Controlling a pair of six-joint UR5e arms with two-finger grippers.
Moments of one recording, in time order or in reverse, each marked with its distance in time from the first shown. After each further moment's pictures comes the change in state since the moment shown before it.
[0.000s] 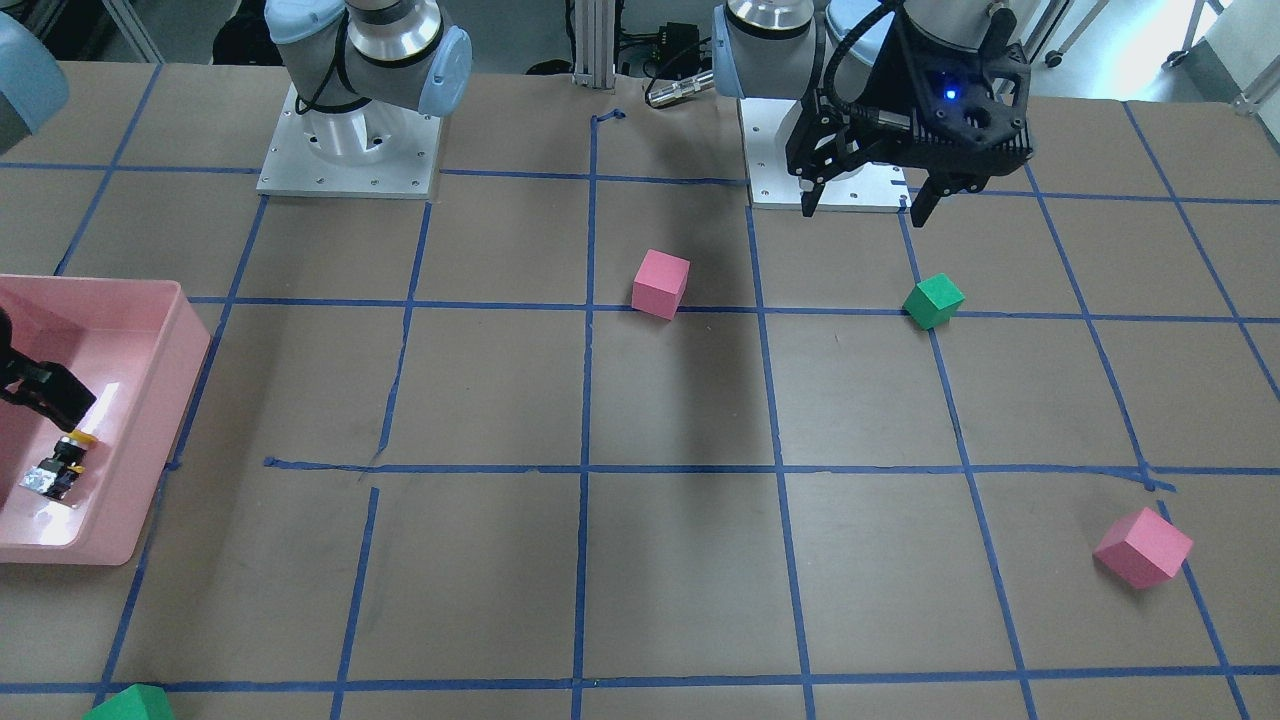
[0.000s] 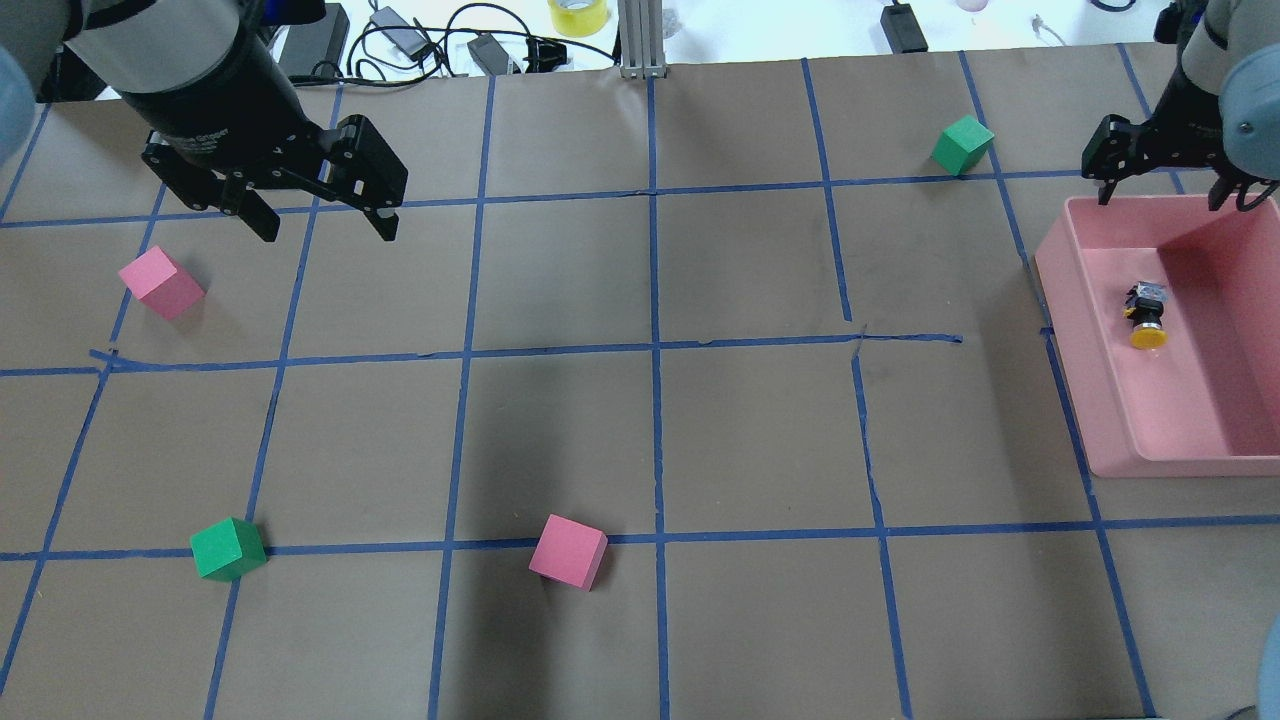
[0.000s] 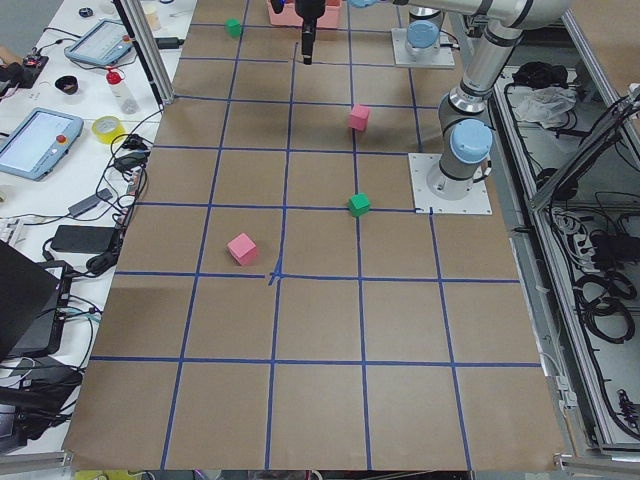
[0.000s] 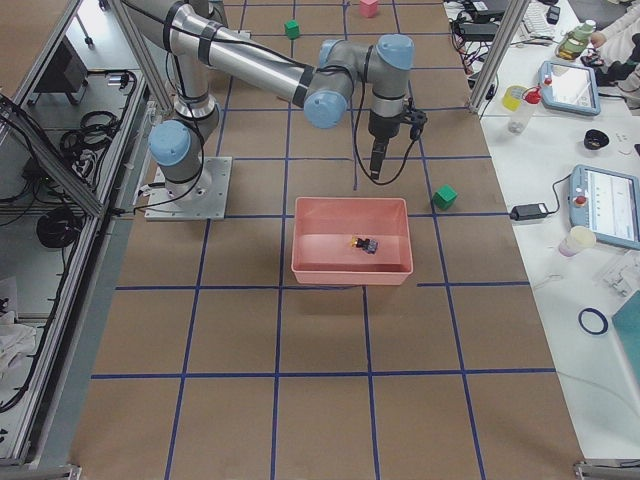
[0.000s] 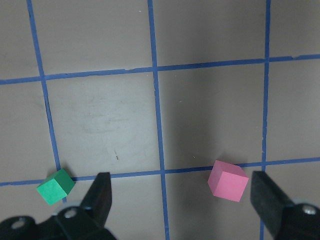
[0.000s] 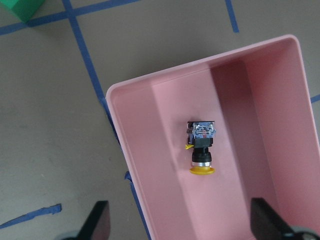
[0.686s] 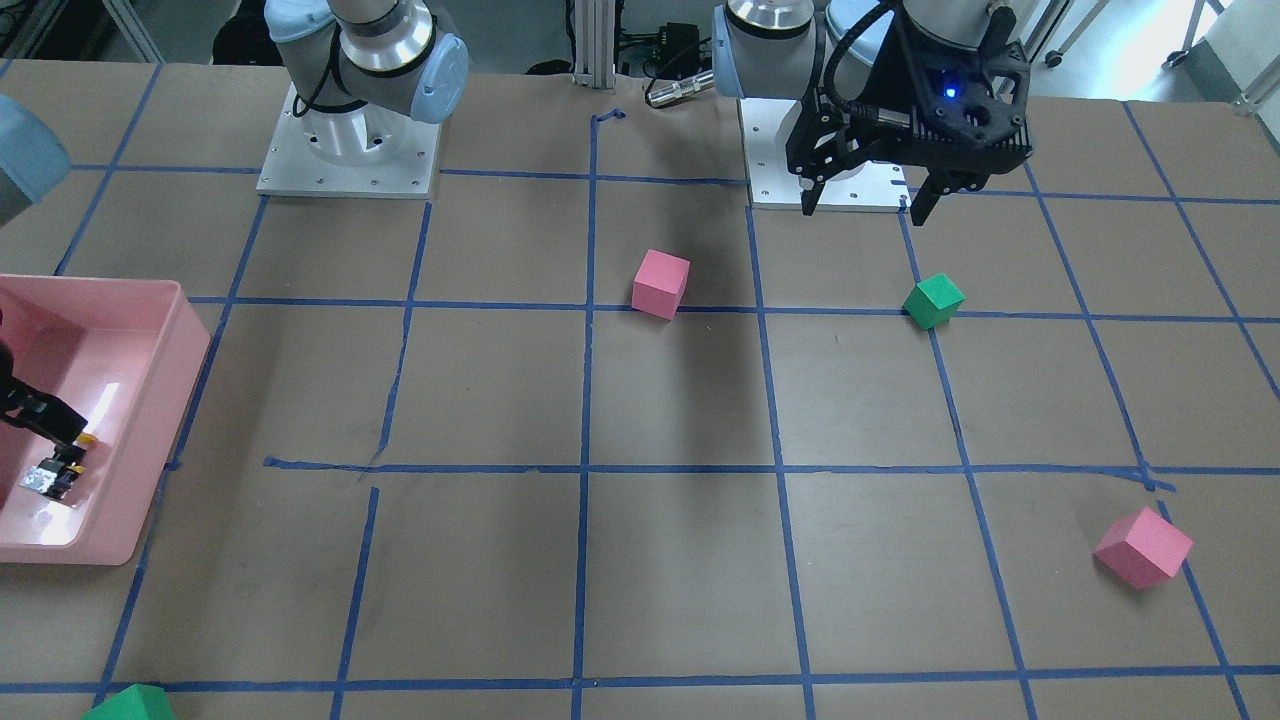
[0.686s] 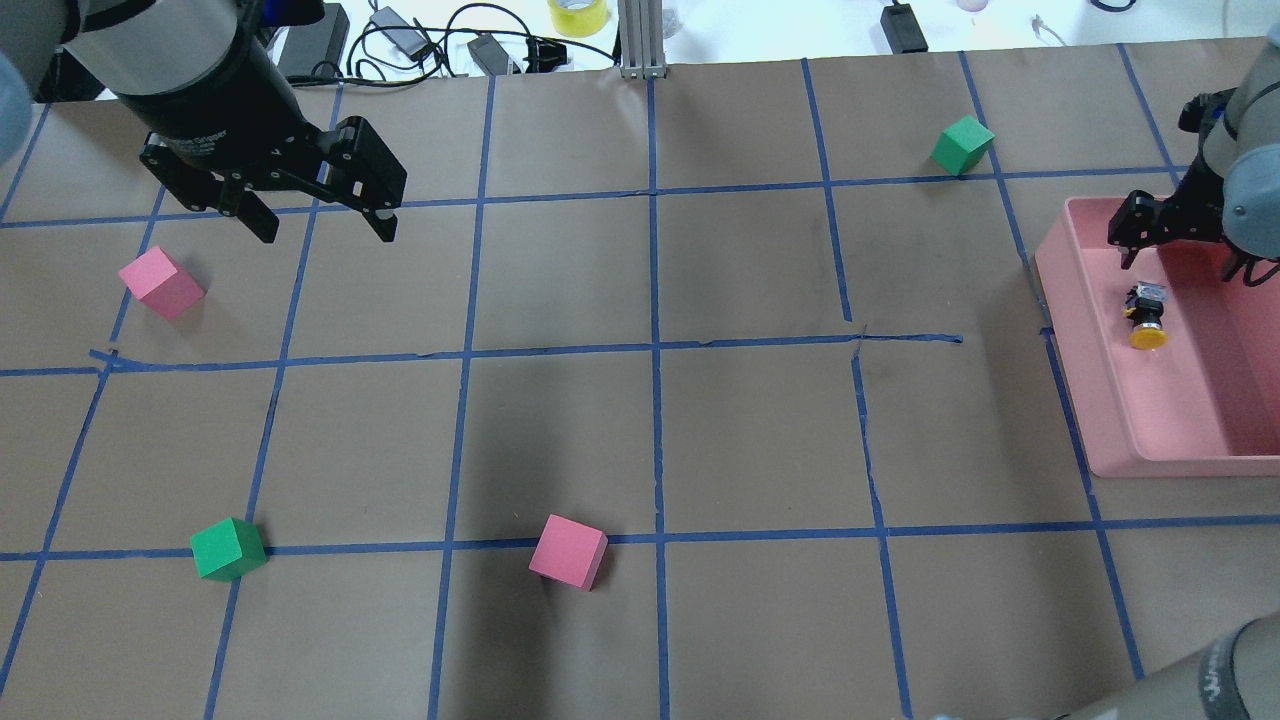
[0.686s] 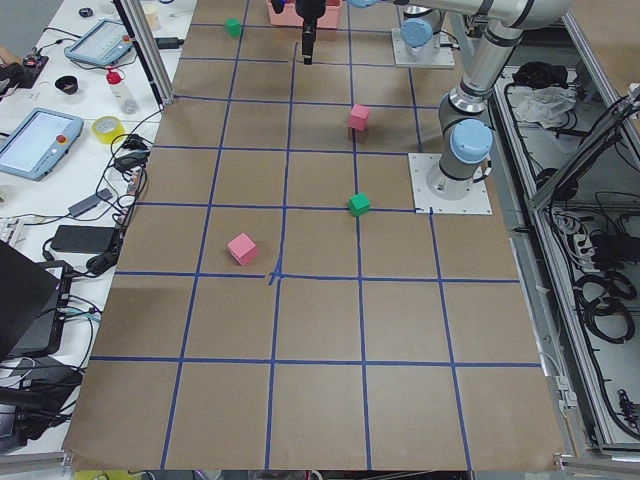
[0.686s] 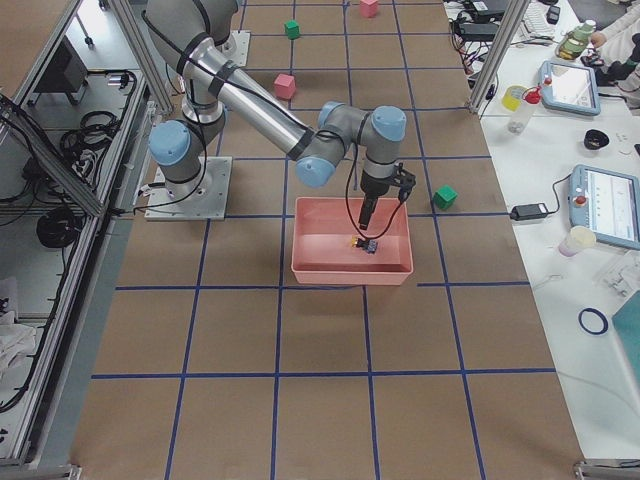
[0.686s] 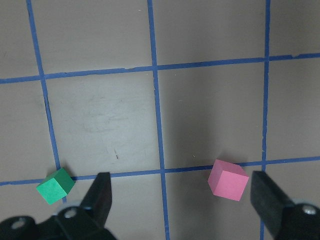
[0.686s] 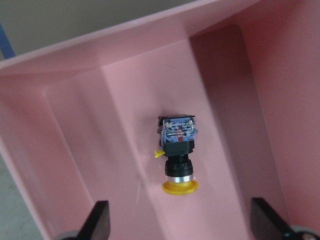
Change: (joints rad) left arm 0.001 0.001 -0.001 0.001 0.001 0.001; right arm -0.140 0.096 0.111 -0.151 0.040 -0.089
